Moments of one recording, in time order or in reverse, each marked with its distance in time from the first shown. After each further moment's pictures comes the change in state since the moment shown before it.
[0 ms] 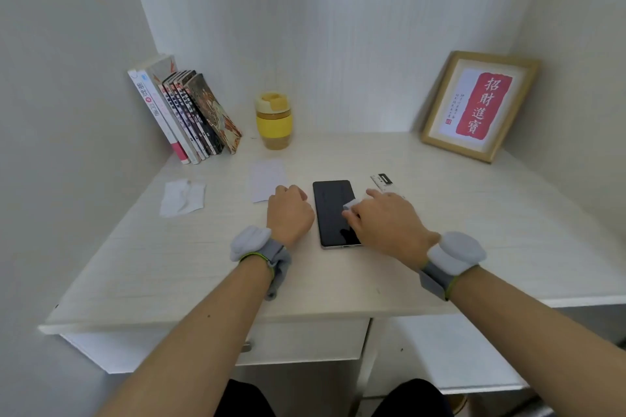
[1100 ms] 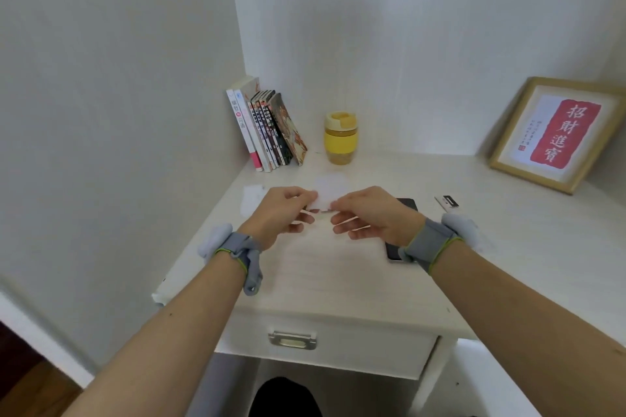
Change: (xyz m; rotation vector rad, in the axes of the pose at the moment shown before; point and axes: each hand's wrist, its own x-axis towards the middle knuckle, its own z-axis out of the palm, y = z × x) left_hand -0.029 -0.069 -0.111 -0.791 -0.108 -0.246; right_hand 0.051 -0.098 -0.042 1.441 -0.458 0.301
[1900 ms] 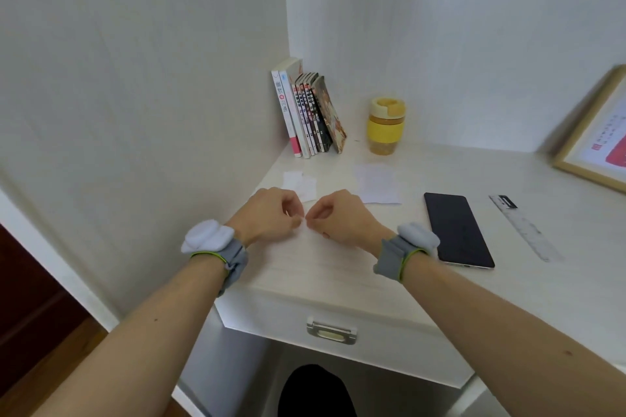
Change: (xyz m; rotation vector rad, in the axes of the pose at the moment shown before) left_hand -0.015 -0.036 -0.086 0.840 0.066 0.200; right_hand 0.042 0.013 0.099 -0.507 -0.027 -0.351
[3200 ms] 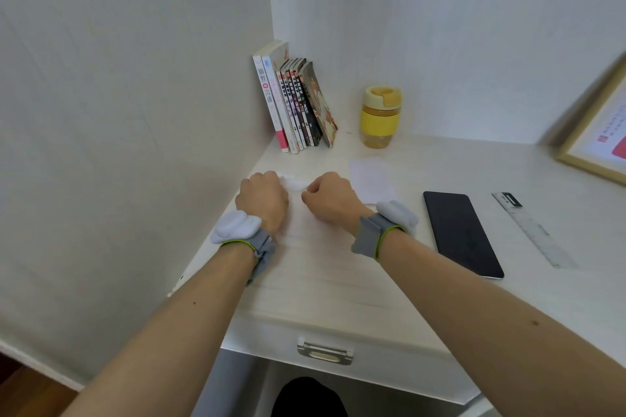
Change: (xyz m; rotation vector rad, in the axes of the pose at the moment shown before) left_hand 0.076 -0.007 0.041 0.347 0.387 -0.298; right_hand 0.067 0.005 0.005 -0.072 0.116 0.212
